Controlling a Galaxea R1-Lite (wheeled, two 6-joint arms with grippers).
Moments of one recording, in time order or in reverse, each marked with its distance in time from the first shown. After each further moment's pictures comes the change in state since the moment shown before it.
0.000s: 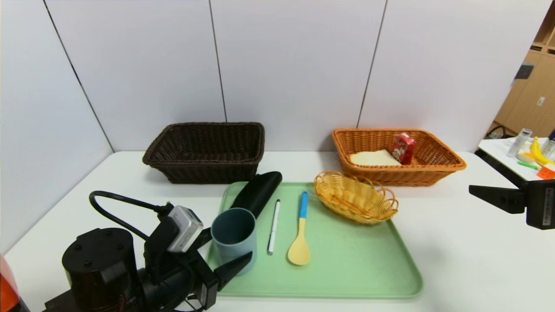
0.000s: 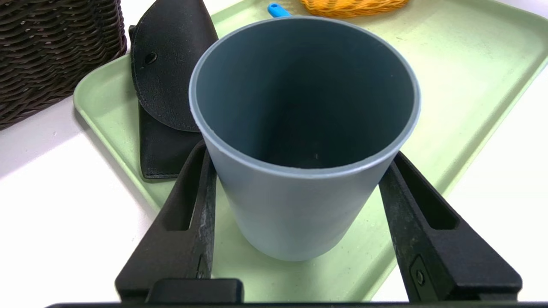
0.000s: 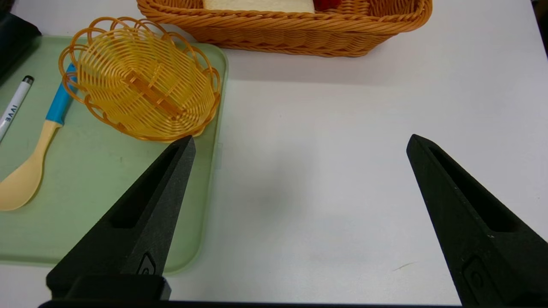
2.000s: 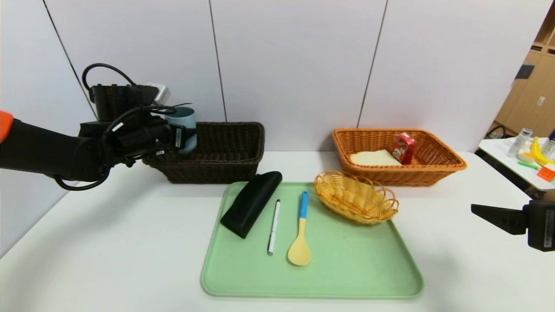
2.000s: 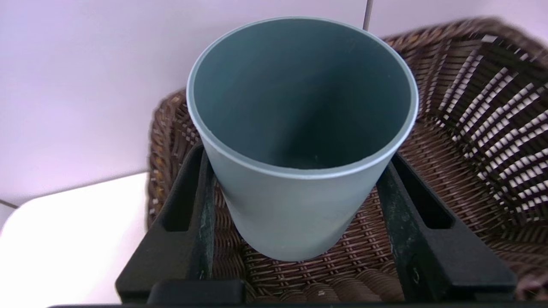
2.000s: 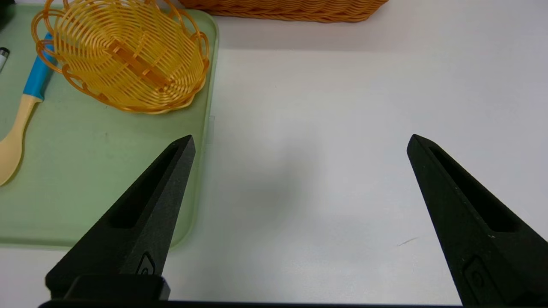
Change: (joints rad) left arm 0.526 0.151 -1.114 1.003 0.094 0.075; right arm -0.008 -0.032 0.092 -0.012 -0.002 0.014
